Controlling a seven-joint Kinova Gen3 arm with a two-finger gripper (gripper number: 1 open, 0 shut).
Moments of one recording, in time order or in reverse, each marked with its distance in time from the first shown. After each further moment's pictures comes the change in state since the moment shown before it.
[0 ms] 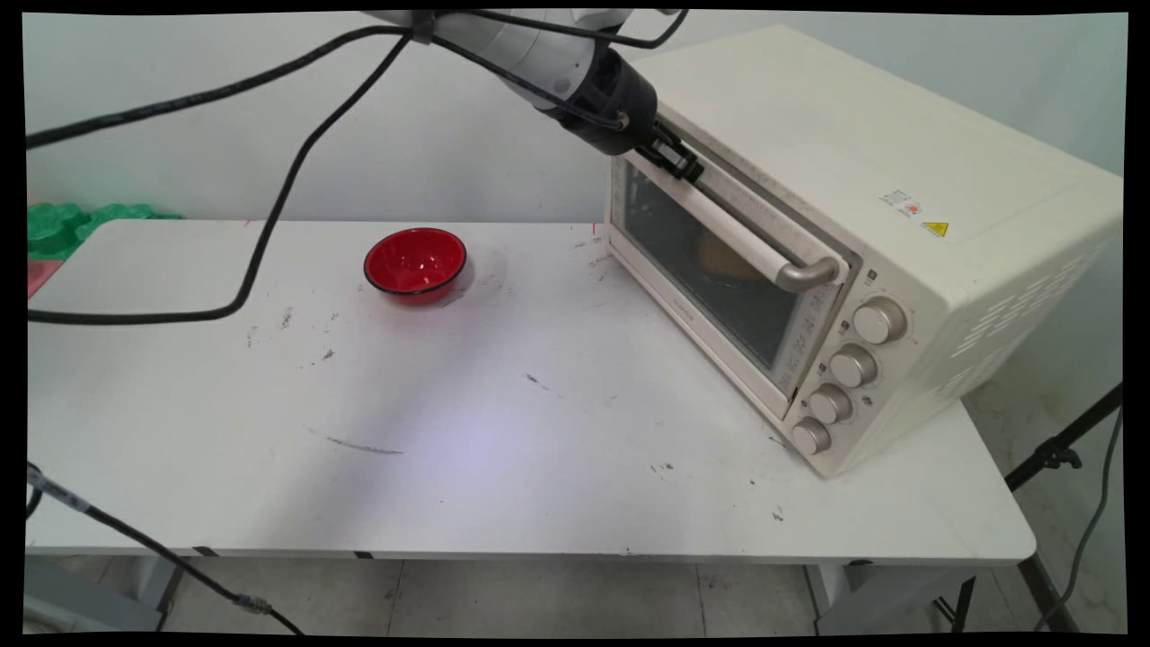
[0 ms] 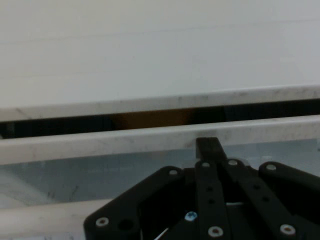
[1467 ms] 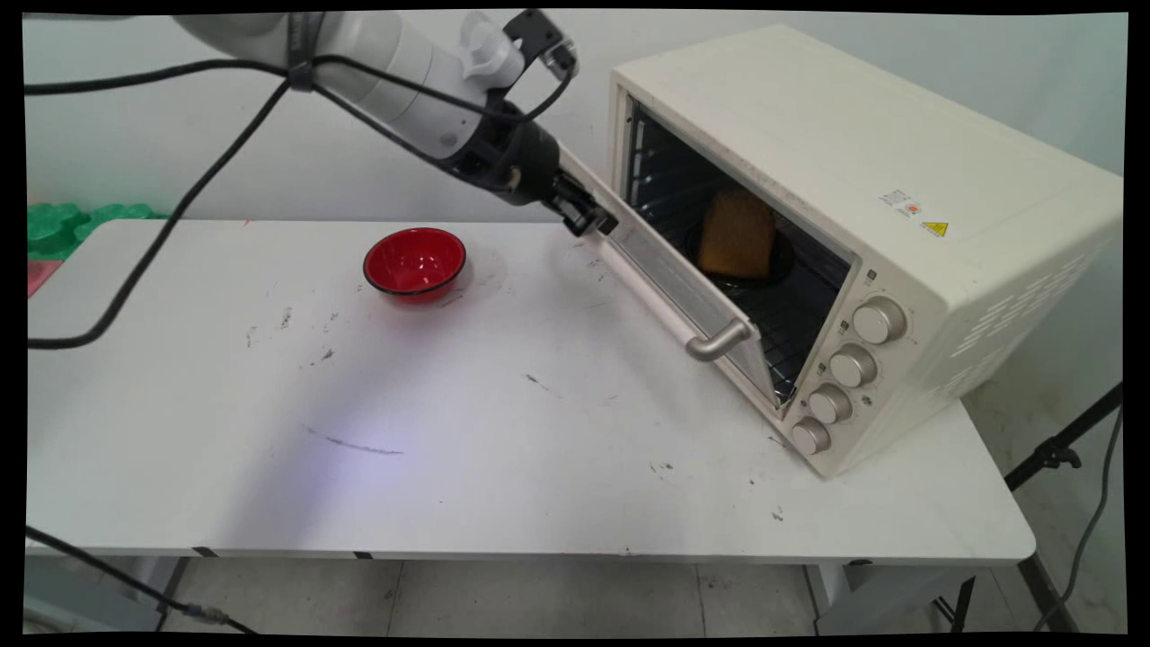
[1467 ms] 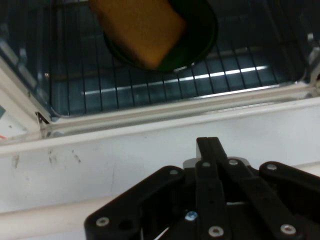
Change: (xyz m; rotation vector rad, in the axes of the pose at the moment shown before) arm -0.080 -0.012 -0.048 -0.031 -0.072 0.070
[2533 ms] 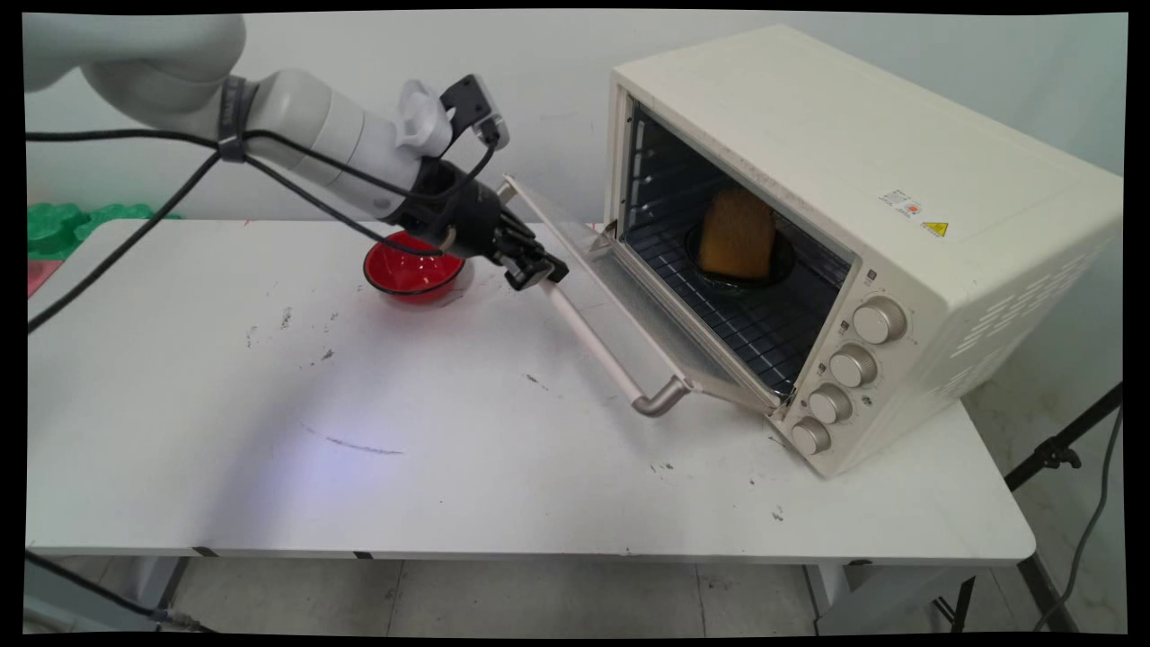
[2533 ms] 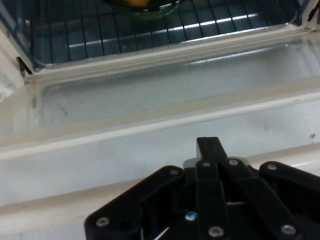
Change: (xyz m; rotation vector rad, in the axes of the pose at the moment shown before) arm -0.073 -0.003 -0.009 -0.030 -0.009 0.027
